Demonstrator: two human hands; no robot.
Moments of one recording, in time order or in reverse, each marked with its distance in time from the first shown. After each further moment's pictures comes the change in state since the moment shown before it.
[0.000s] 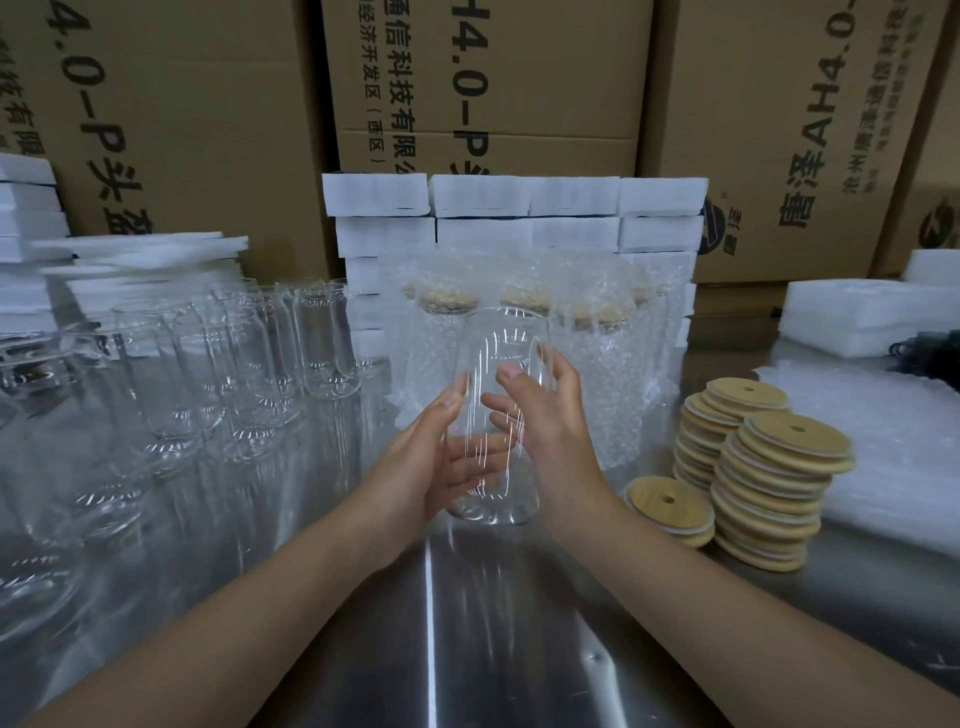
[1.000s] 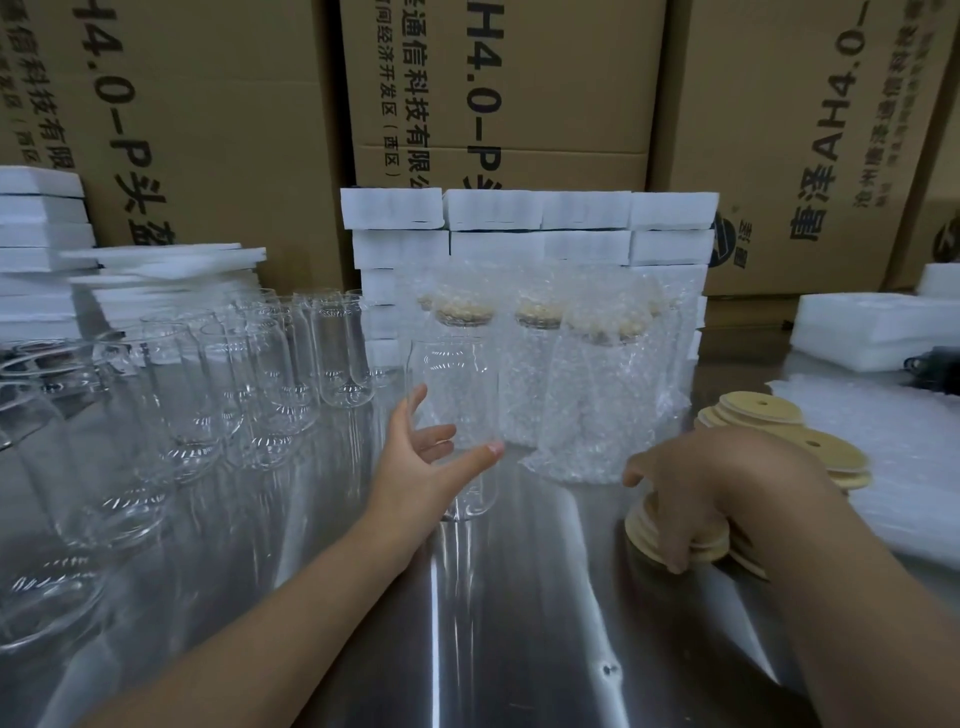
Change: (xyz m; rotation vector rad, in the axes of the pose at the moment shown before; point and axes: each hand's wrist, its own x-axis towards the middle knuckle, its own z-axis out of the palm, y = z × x) left_hand -0.007 -0.009 -0.016 0.277 0.320 0.271; right_hand 0.008 -0.079 -0.061 -1.998 -0.694 0.693
